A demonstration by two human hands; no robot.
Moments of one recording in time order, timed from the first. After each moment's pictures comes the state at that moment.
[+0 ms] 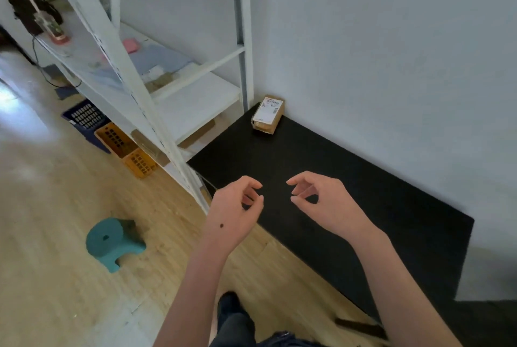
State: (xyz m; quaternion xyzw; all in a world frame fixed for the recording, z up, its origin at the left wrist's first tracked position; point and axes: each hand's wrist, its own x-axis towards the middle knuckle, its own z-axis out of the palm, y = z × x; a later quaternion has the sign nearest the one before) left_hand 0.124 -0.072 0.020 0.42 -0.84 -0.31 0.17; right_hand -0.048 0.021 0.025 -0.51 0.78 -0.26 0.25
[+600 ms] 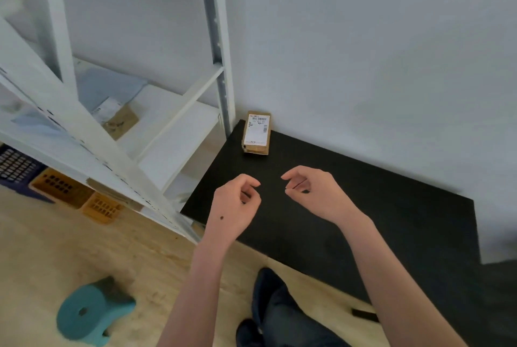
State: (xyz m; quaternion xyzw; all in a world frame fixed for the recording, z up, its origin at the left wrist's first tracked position) left_hand 0.090 -0.255 -0.001 0.33 -0.85 -0.40 0.11; right_hand -0.055 -0.129 0.005 -0.37 0.84 -0.29 0.26
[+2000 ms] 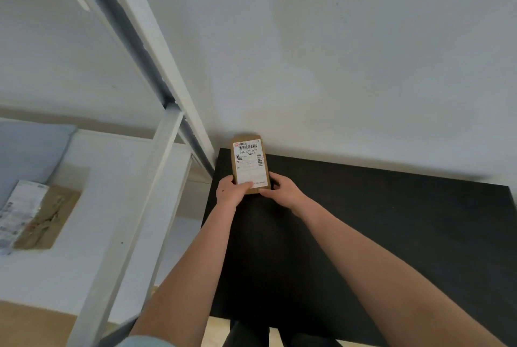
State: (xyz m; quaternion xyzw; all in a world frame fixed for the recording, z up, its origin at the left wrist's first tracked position) left_hand -0.131 -0.443 -0.150 0.48 -0.70 -0.51 -0.10; right_hand -0.191 -0.314 -0.150 -0.08 0.79 -0.43 0.42
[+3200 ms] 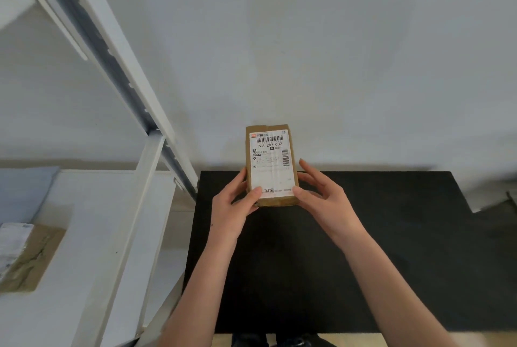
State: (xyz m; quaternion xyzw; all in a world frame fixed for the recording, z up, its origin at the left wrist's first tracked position) left_hand -0.069 -0.377 -0.023 0.21 -0.64 -0.74 0.06; right_hand -0.126 -0.201 -0.002 -0.02 0.69 -0.69 0.22
